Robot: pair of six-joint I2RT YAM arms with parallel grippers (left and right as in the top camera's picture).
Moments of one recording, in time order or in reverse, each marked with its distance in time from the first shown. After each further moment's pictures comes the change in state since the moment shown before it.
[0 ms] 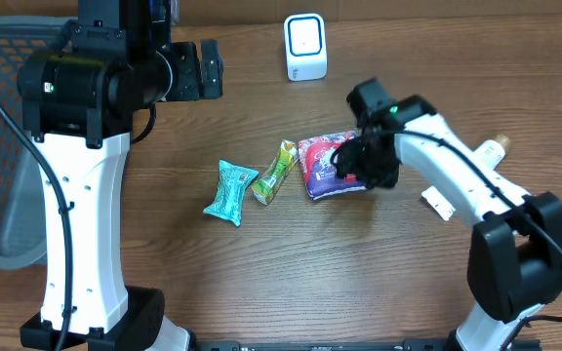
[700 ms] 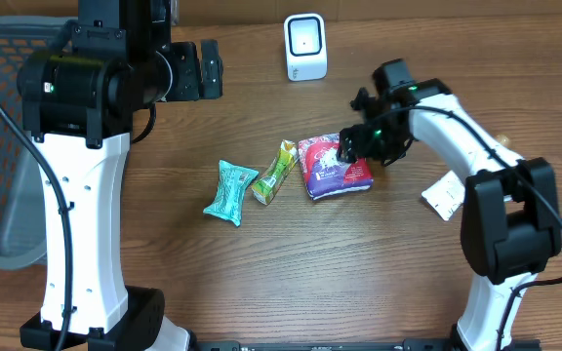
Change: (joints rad) left arm 0.000 0.000 0.000 0.000 0.000 0.000; right arm -0.153 0.170 0.068 0.147 -0.184 -0.494
